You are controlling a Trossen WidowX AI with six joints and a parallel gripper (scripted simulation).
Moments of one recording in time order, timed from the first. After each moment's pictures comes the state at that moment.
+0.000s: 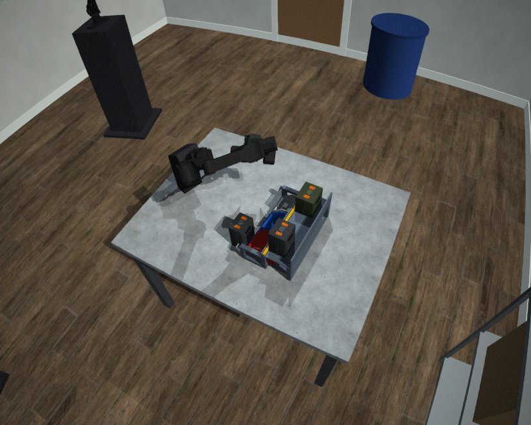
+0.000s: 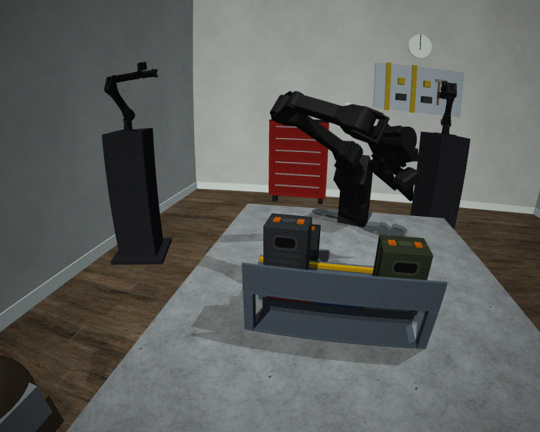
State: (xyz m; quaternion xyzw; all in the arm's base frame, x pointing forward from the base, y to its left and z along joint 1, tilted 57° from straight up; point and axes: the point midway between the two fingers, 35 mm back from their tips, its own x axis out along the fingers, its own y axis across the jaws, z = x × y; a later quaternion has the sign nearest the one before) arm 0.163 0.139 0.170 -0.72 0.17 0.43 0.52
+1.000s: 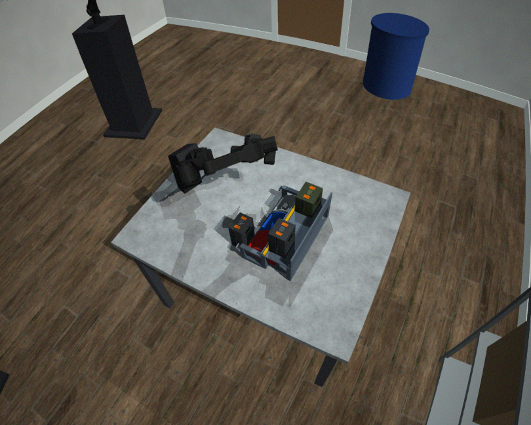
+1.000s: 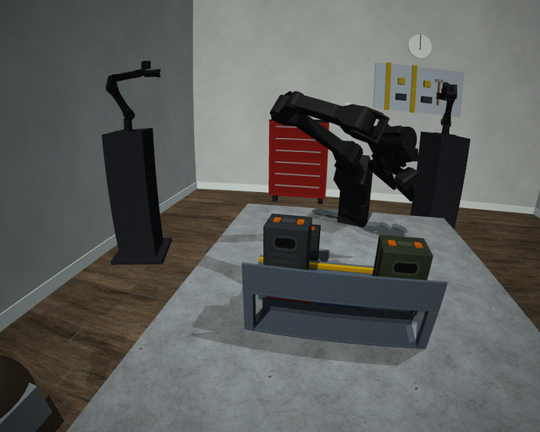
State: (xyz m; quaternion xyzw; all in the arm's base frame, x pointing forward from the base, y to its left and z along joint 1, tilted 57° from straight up) arm 0.163 0.139 0.170 -0.72 0.17 0.43 0.52
